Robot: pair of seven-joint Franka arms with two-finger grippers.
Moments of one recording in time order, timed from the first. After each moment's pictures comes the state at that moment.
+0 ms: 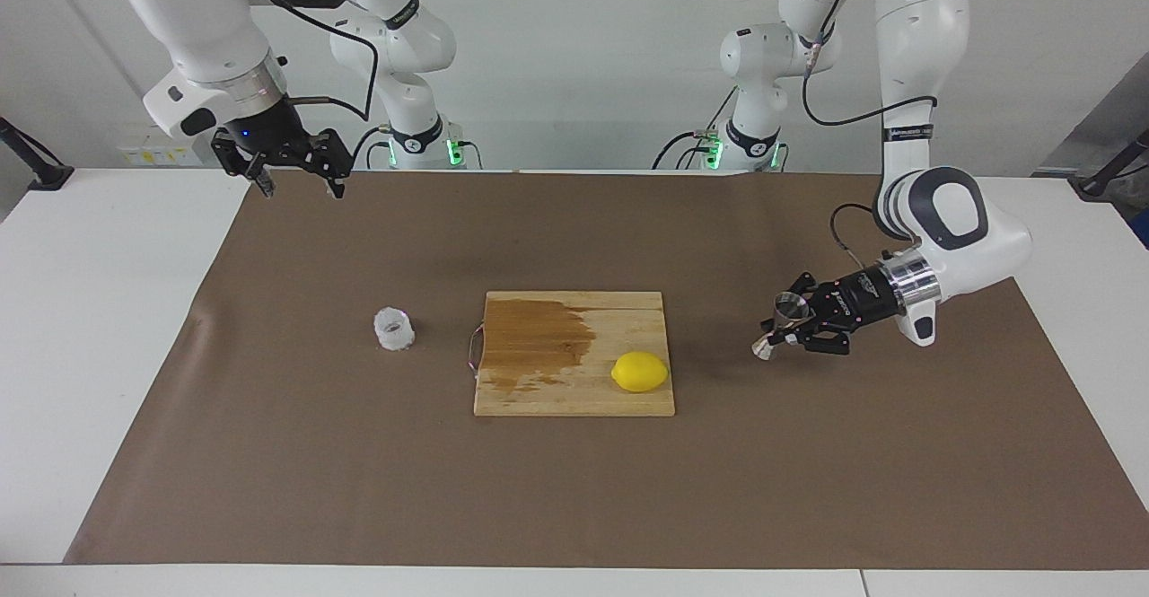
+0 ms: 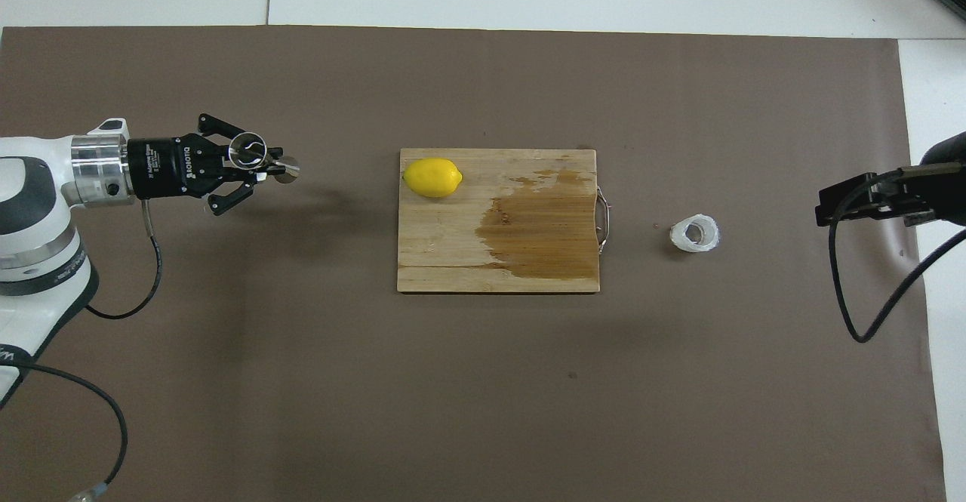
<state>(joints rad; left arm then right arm) 0.01 0.30 -0.03 -1.88 -1.31 1.93 -0.99 0.00 0.00 0.02 -1.56 -0.01 1.50 0.04</state>
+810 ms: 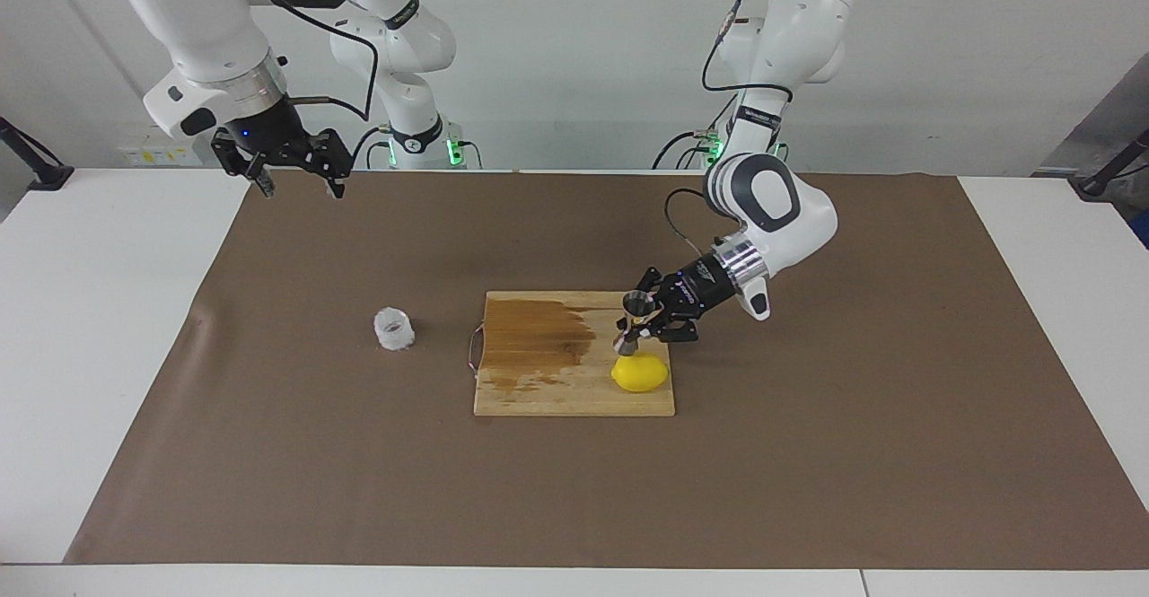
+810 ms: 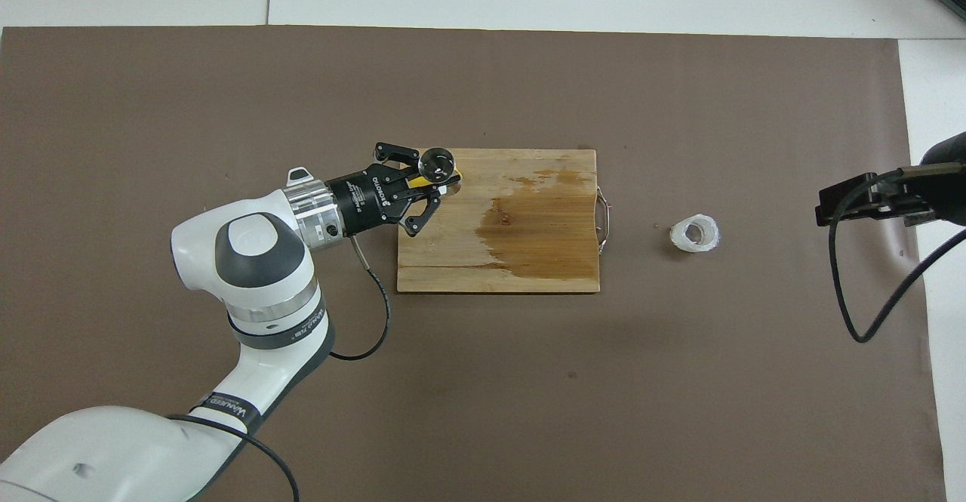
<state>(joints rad) -0.42 0.28 -0.03 -2.02 -1.88 2.41 -0.85 0.00 0.00 0.02 -1.56 -0.01 1.50 0.04</state>
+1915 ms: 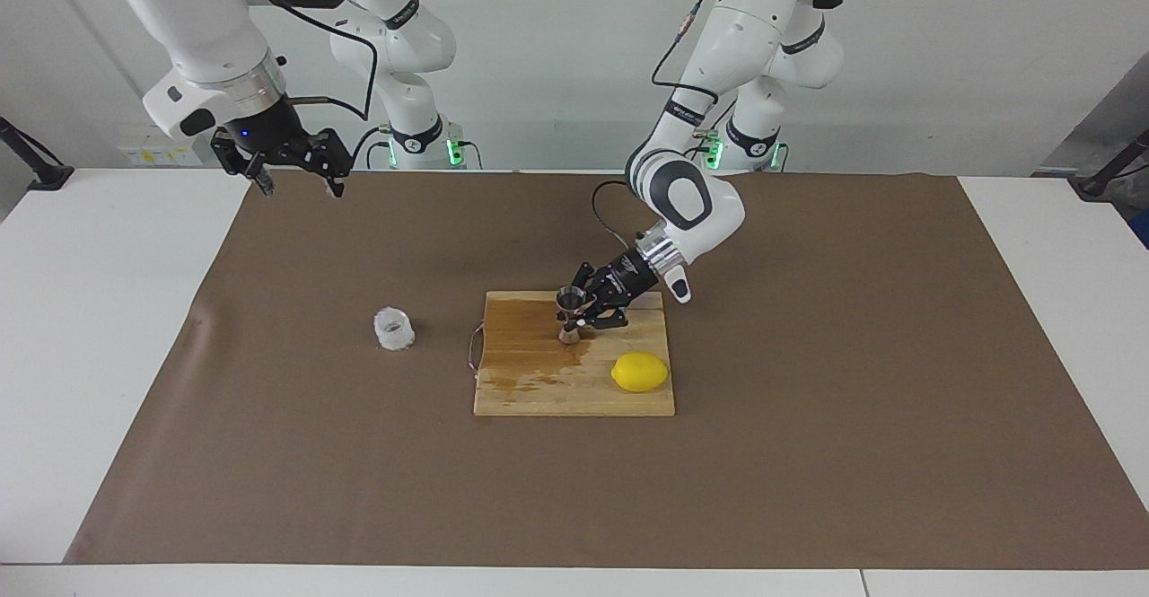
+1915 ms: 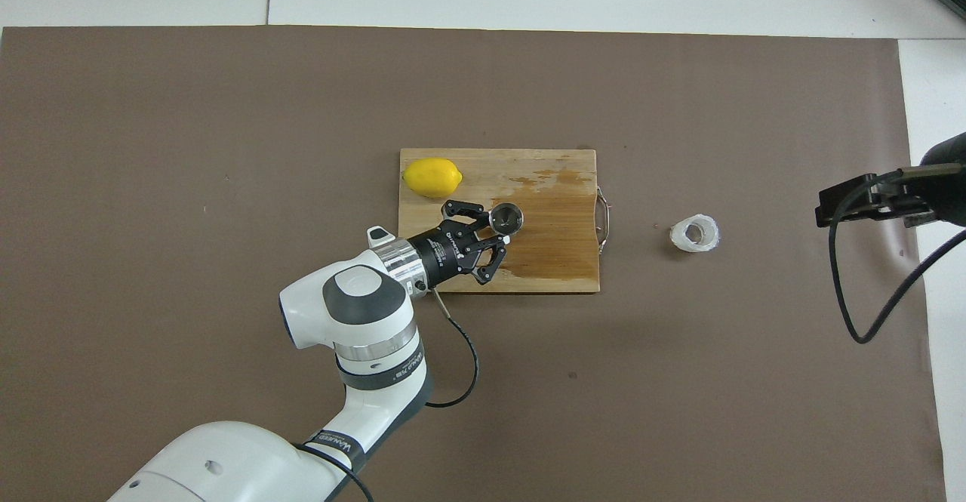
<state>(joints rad) -0.63 0.37 -0.03 -2.02 -2.19 2.59 -0.65 -0.01 0.00 0.01 -1.56 -0.01 1.49 0.04</state>
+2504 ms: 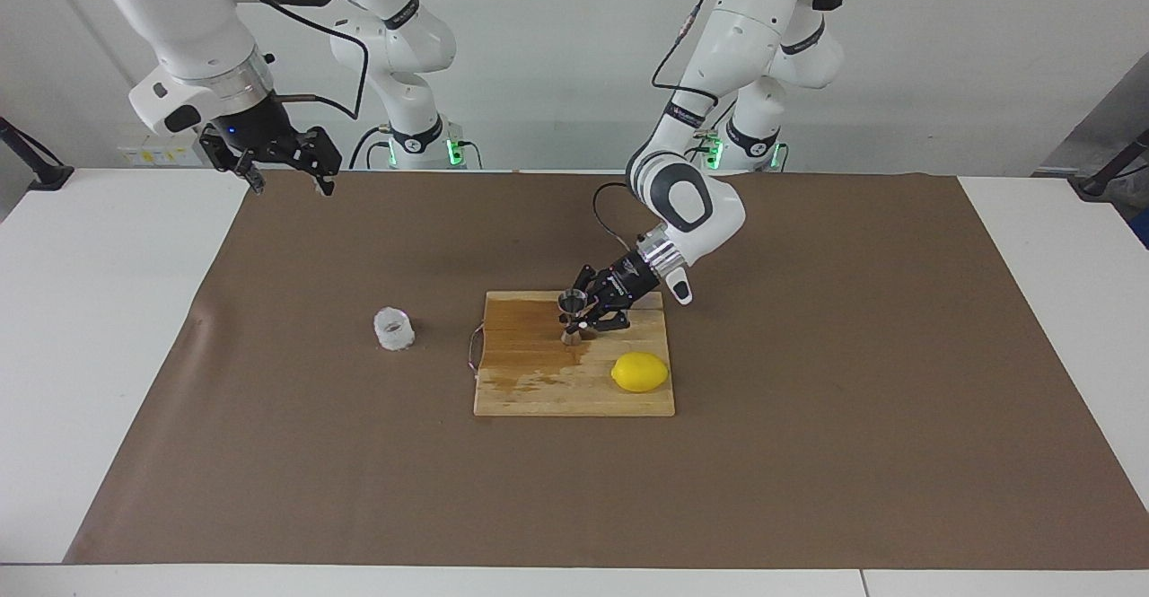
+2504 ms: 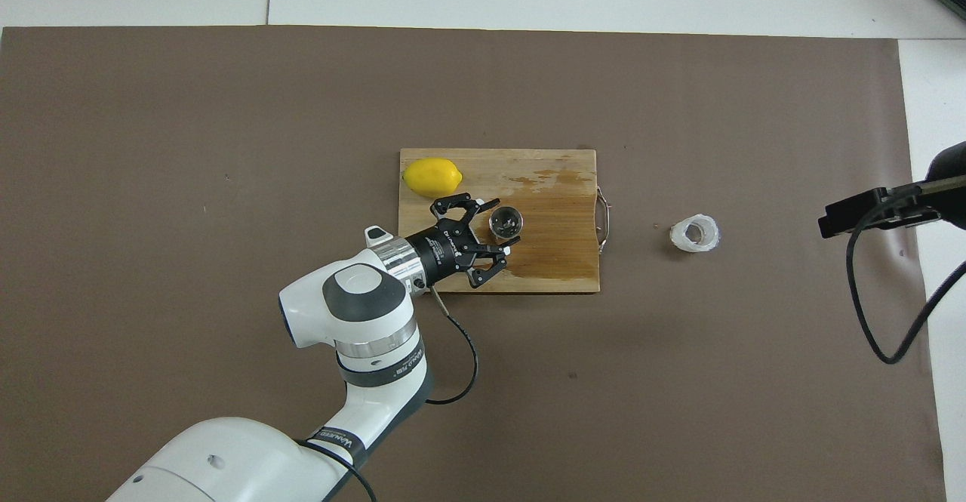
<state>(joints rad) -0.62 0.38 -0.02 -2.01 -2.19 2.59 -0.65 -0.03 -0.01 0.01 -1.58 0.03 1.50 -0.19</state>
